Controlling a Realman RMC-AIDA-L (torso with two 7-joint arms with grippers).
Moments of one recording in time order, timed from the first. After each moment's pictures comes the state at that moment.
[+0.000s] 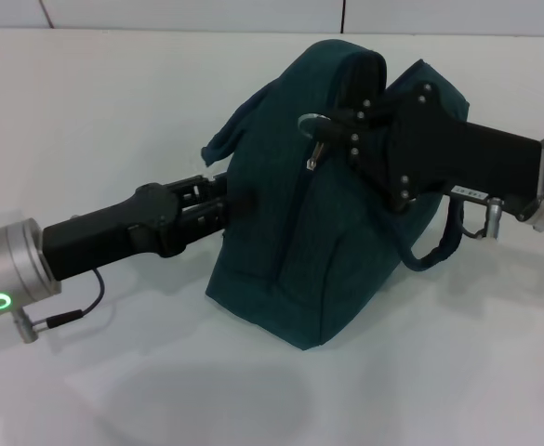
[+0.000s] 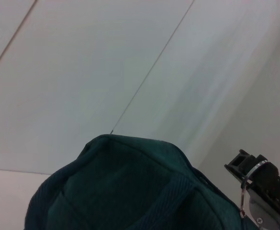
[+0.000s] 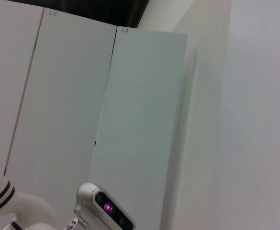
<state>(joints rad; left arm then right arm) -0.35 -2.08 0.86 0.50 1.57 1.67 -1.45 0.60 2.03 -1.55 -0.47 -0.89 -1.51 0.73</state>
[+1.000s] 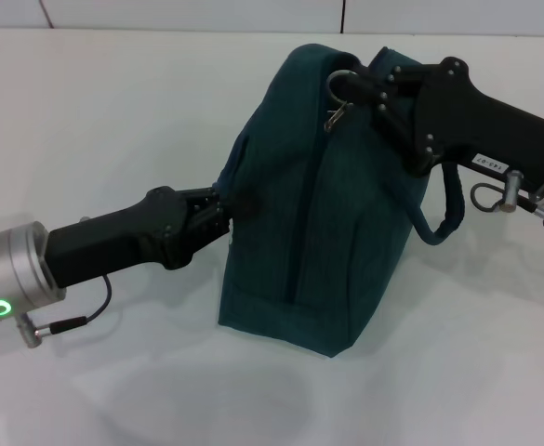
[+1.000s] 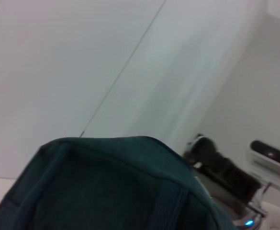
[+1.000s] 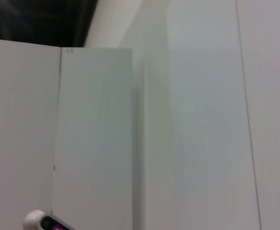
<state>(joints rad) -0.36 -2.08 0.86 0.50 1.57 1.74 -1.44 0.59 2.03 -1.54 -0.44 -0.79 -1.49 0.85</state>
